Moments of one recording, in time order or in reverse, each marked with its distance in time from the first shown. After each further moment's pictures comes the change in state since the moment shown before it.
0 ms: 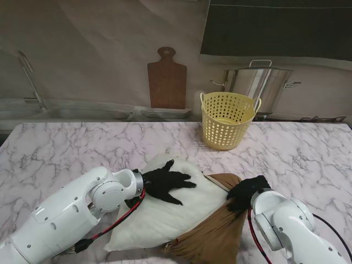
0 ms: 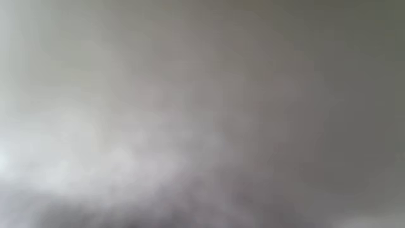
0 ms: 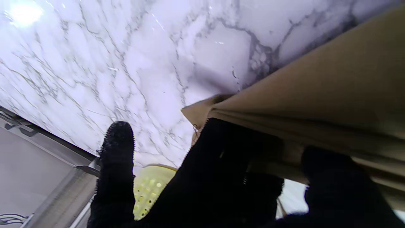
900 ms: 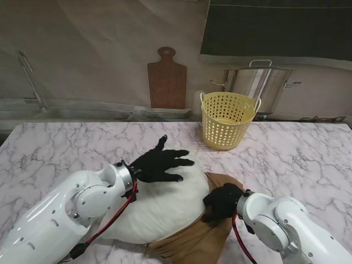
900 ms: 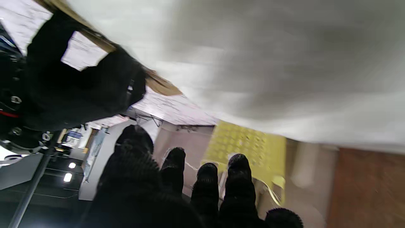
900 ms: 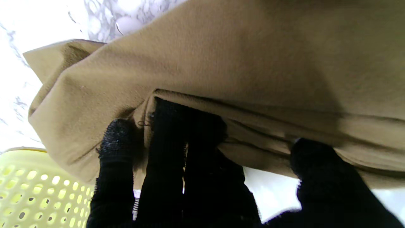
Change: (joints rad) left arm 0.170 0.006 -0.198 -0.213 0.001 0.008 0.192; right arm 0.070 0.082 -0.107 0.024 0.402 -0.222 -0.118; left_hand 0.225 0.061 -0.017 -0.009 0.142 0.014 0.140 0.028 0.102 0.005 0.082 0.009 0.134 0.097 0.103 0.012 0.036 0.023 0.000 0.049; right_hand 0.035 0.008 0.051 0.014 0.060 0.583 0.162 0.093 0.044 0.456 0.071 0.013 0.064 0.454 0.066 0.015 0.011 -0.001 0.024 0.000
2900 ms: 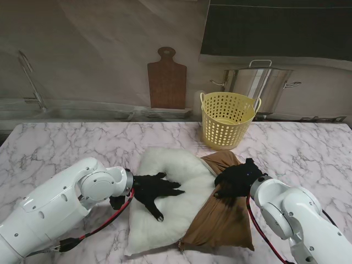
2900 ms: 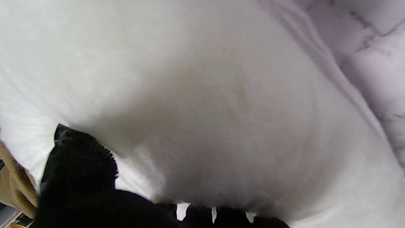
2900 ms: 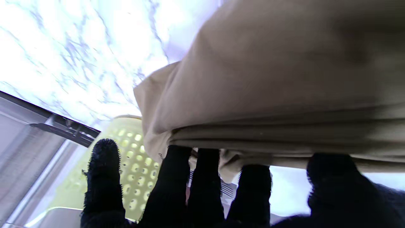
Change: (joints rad) left arm -0.247 0.066 0.235 0.224 -0.105 -0.061 -0.425; right arm 0.000 -0.050 0.126 0.006 -0.210 0.075 -0.051; left_hand -0.285 -0.203 0.006 -0.001 -0.284 -0.002 -0.253 -0.105 -0.272 -0.057 -0.148 -0.084 -0.253 -0.117 -0.091 -0.047 -0.076 -0.152 0.191 -0.023; right_hand -0.084 0.058 -0.104 -0.028 -0.168 -0.442 -0.045 0.307 -0.347 -0.089 -0.328 -0.184 -0.366 -0.120 -0.372 -0.233 -0.207 0.152 -0.208 -0.072
